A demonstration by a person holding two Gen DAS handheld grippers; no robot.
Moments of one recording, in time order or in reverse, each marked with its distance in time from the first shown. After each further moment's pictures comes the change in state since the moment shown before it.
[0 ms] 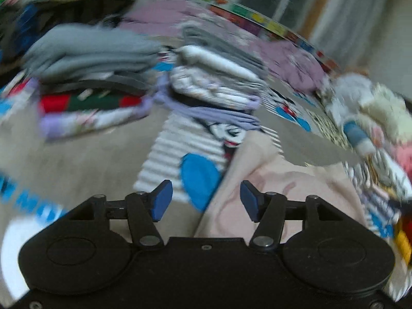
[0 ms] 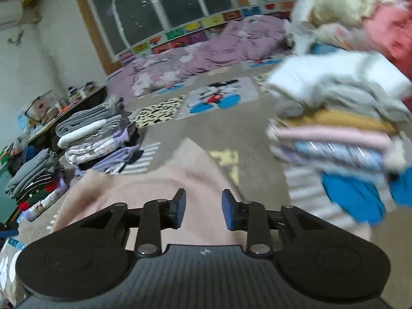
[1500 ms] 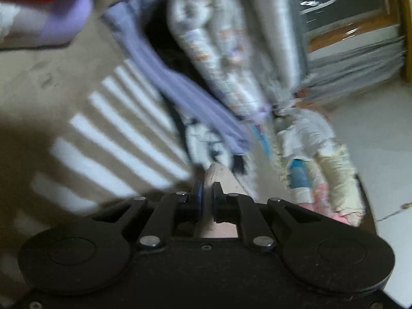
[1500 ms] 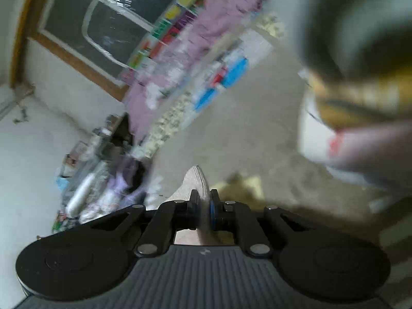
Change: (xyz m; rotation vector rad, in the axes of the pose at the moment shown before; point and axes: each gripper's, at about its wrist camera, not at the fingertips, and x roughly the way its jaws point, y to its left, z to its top) left arm 0.240 0.102 0.031 -0.508 0.230 -0.406; right arm 0.205 -0.100 0.020 0.414 0.097 0.268
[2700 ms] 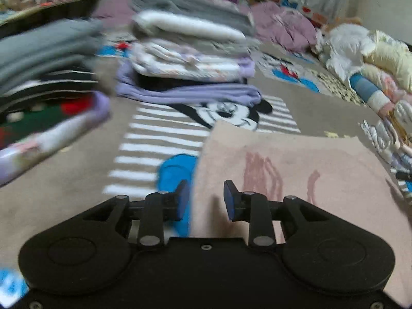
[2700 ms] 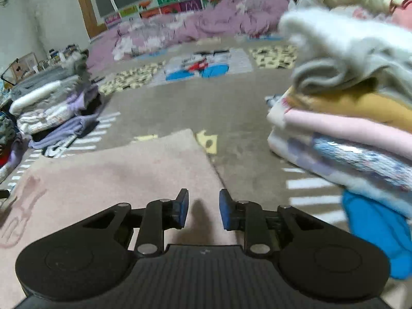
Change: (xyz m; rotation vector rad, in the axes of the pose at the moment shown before) left arm -0.106 -0.104 -0.123 0.614 -0.152 0.481; right arm -0.096 0.082 -0.070 -0.463 -0.001 -0.382
